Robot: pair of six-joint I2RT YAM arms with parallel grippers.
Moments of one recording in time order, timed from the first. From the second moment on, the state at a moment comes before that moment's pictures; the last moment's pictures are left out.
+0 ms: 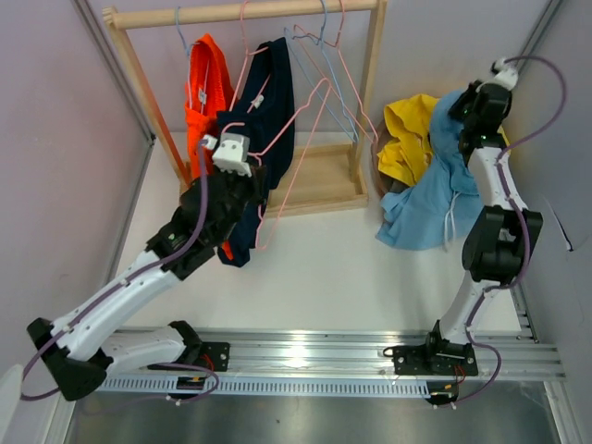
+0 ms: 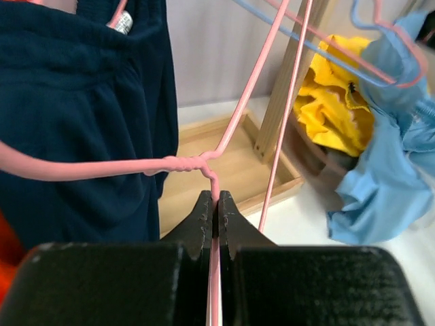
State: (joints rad) left arm -0.77 1.02 1.12 -0.13 -0.44 -0.16; right arm -0.14 1.89 1.77 0.08 0.01 0.36
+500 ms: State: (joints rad) left arm -0.62 1.52 1.71 -0.35 -0.42 -0.15; right arm 0.01 1.60 1.23 -0.09 -0.05 0.39
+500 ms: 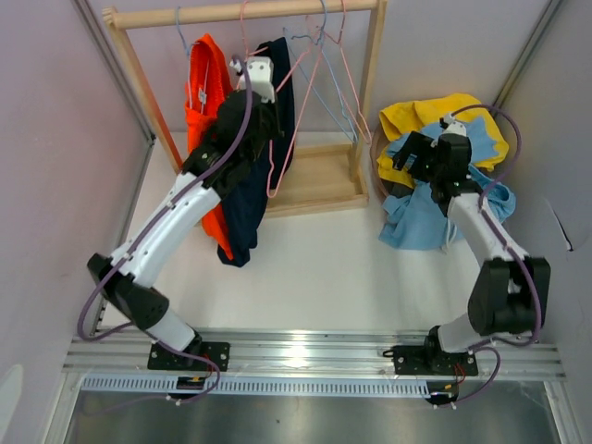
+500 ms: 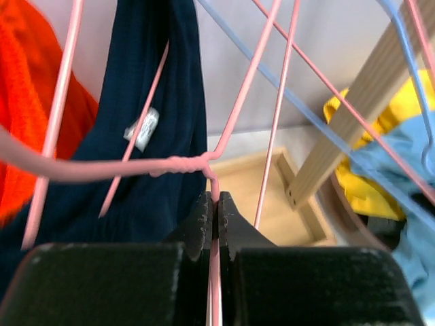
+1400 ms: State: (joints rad) left arm -0.56 2.02 2.51 -0.59 -0.44 -0.02; right arm 0.16 1.18 0.89 -0.11 -0.01 0.38
